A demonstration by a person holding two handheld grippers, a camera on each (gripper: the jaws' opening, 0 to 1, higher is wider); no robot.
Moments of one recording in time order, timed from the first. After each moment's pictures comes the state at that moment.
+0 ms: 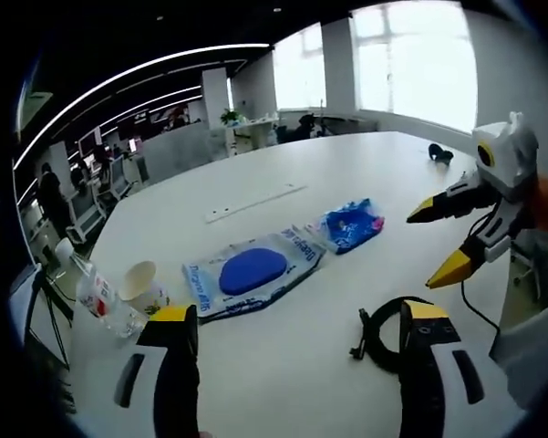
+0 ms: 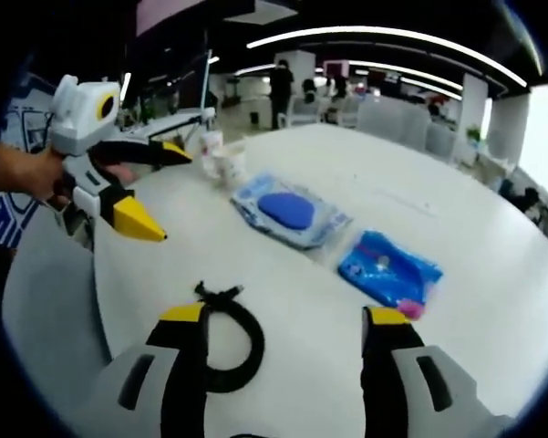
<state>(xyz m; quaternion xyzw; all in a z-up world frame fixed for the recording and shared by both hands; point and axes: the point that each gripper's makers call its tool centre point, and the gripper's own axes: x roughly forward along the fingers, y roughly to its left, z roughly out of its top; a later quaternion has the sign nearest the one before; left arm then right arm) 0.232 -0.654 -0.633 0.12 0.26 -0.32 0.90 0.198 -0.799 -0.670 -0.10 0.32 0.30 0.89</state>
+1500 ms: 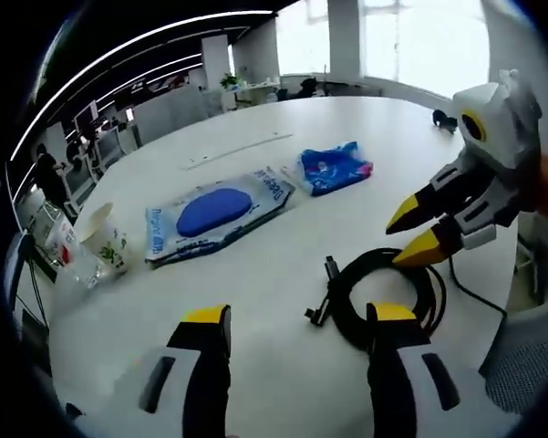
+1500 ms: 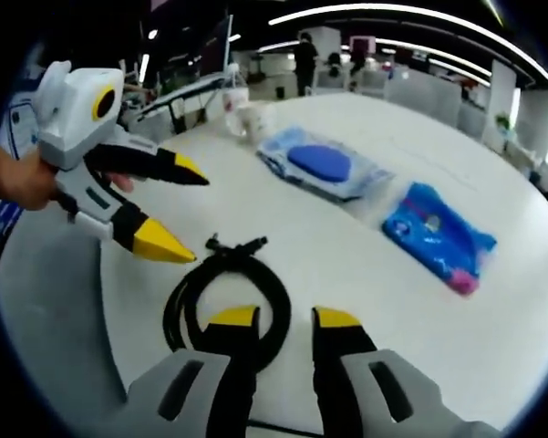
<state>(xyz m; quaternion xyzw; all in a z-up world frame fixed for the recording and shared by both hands) 0.196 -0.681 -0.709 0.13 0.35 -0.30 0.88 0.183 -0.782 -0.729 -0.11 0.38 0.36 0.85</state>
